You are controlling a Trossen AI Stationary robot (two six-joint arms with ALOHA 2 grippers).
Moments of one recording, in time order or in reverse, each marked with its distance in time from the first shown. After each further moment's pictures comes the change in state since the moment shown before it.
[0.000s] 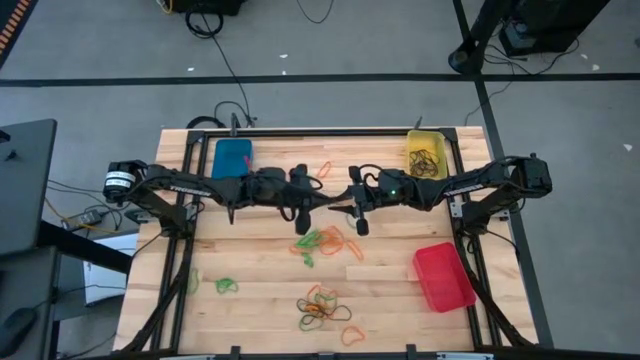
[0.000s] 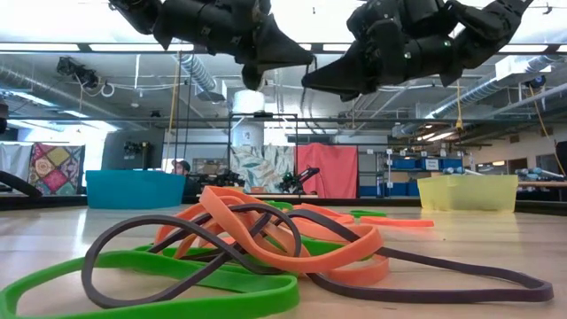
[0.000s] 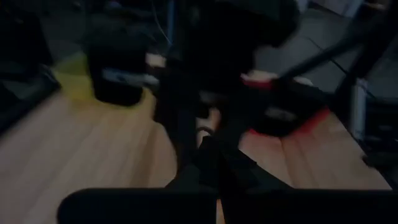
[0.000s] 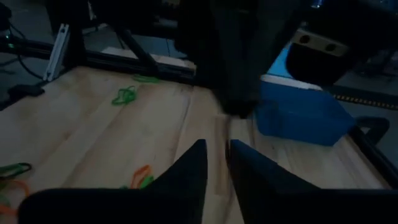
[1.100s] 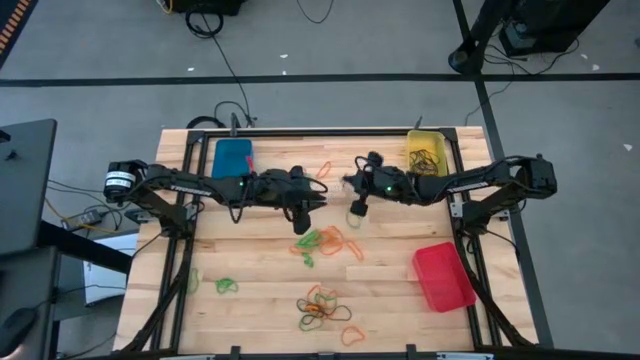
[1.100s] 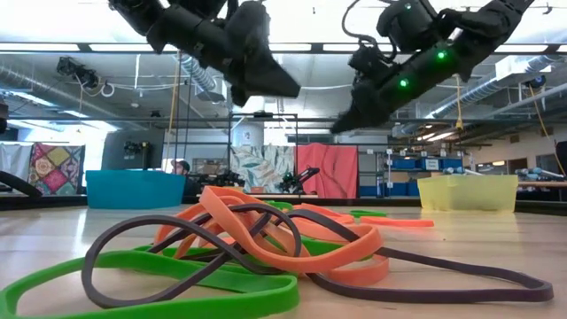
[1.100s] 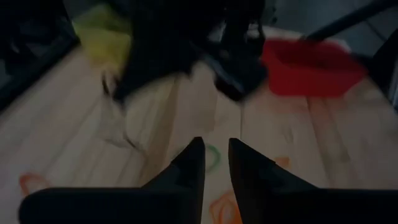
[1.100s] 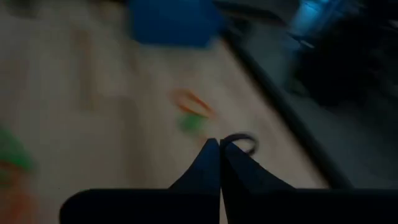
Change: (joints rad) left arm 0.005 0.002 -0.008 -0.180 -0.041 -0.007; right arm -0.052 -0.056 0.000 -0.329 0.537 0.026
